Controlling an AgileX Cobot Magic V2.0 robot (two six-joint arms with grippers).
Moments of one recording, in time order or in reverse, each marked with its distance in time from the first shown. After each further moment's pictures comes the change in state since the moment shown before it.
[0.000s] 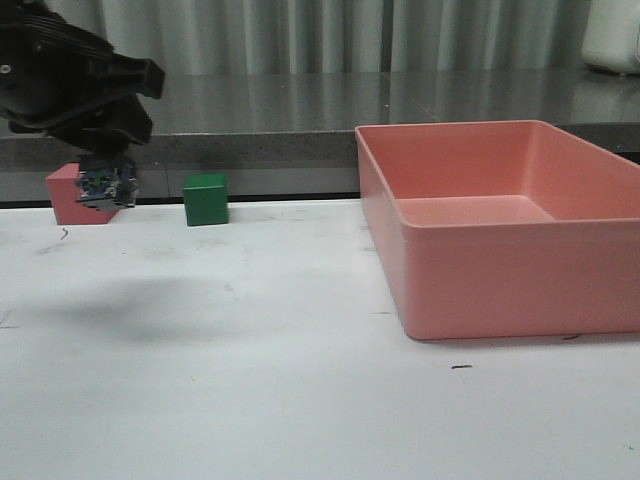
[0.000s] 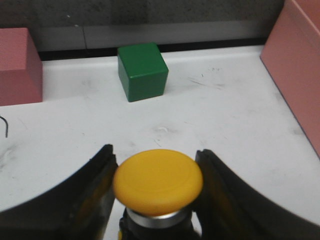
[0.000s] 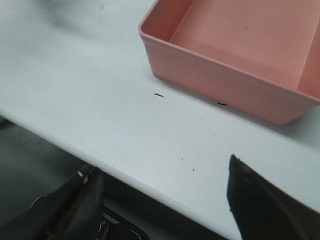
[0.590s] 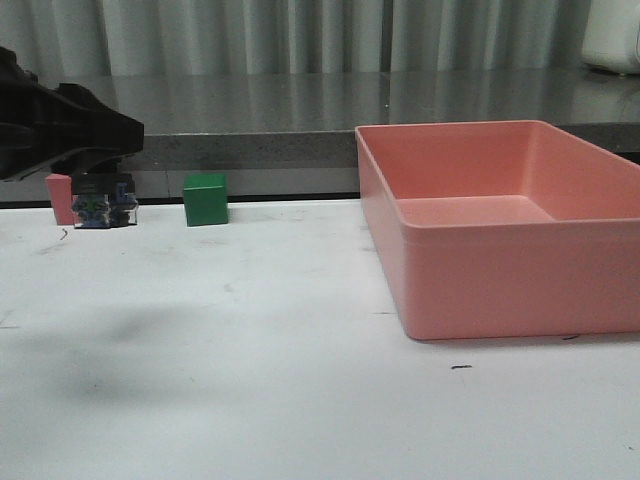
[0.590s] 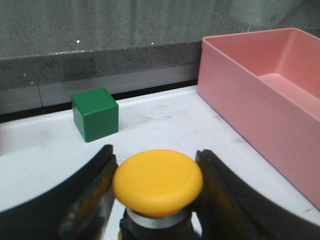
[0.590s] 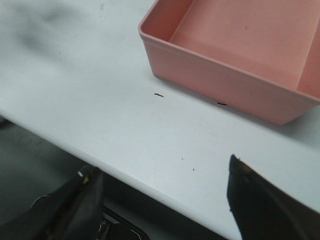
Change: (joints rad) left arm 0.025 -0.042 0.385 0.037 -0.707 0.155; right arm 0.000 0.000 0.000 0.000 0.000 0.000
